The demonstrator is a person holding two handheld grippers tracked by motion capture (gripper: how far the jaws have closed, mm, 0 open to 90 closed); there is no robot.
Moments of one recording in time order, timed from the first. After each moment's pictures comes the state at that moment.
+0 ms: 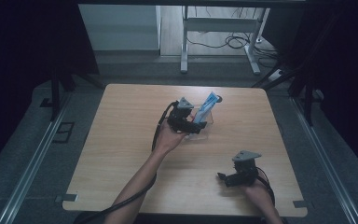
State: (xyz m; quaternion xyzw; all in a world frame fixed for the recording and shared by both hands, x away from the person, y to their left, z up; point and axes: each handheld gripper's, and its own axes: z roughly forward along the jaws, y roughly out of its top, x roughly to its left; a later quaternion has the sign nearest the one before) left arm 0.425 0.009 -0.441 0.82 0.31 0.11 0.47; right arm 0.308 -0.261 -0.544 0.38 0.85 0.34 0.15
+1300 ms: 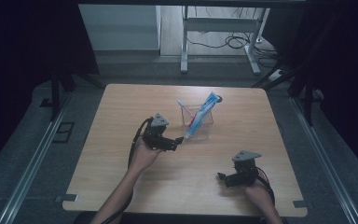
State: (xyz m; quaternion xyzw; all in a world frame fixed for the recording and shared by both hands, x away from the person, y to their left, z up) left arm 0.376 0.082 -0.470 0.81 0.34 0.14 0.44; right arm 0.308 -0.261 -0.544 0.38 0.85 0.34 0.15
